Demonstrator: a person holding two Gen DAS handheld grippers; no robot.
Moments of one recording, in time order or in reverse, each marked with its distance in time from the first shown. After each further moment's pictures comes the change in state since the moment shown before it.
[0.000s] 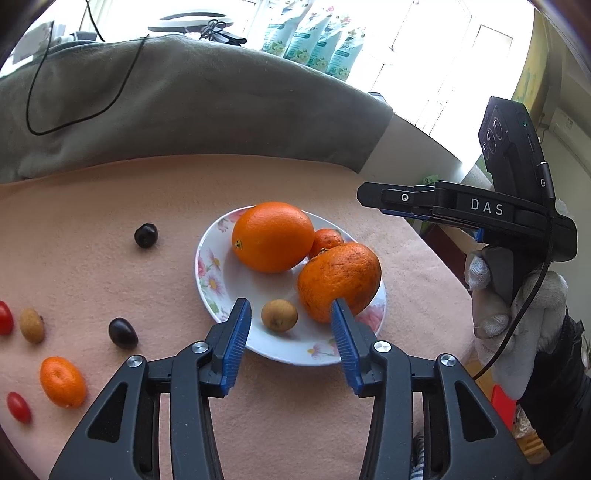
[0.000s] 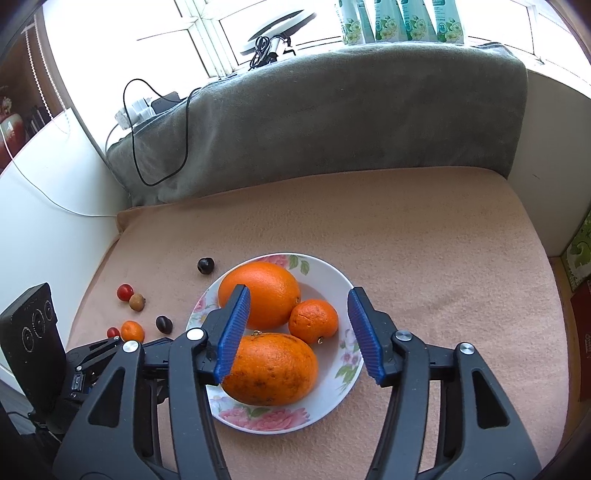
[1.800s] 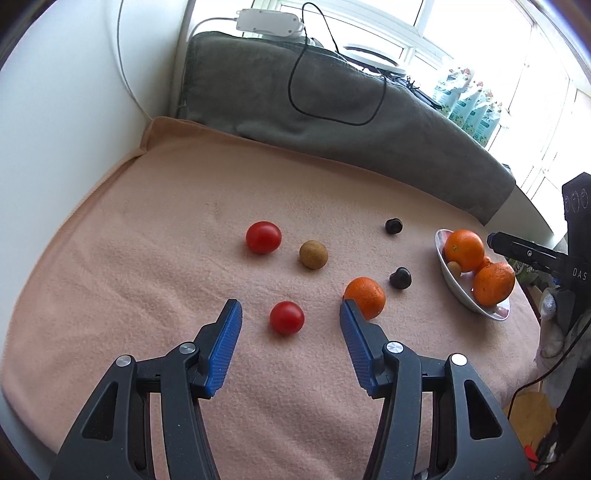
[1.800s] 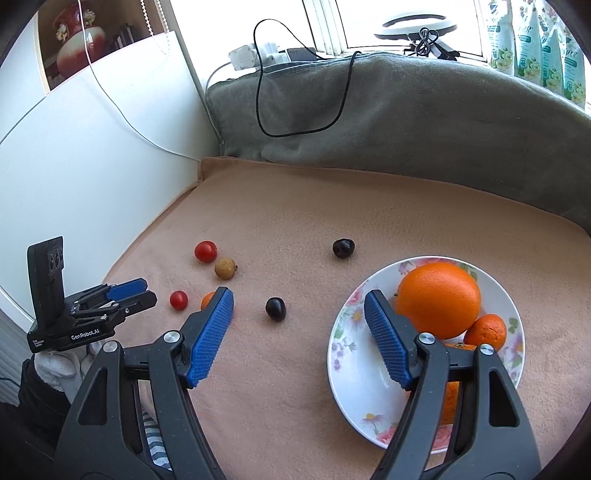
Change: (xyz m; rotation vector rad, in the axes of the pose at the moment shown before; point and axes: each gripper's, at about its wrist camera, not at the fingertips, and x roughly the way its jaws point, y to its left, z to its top) left arm -0.127 0.147 -0.077 -0.283 -0.120 0.370; right arm 0.033 0.142 -0.024 -0.284 0.046 0.197
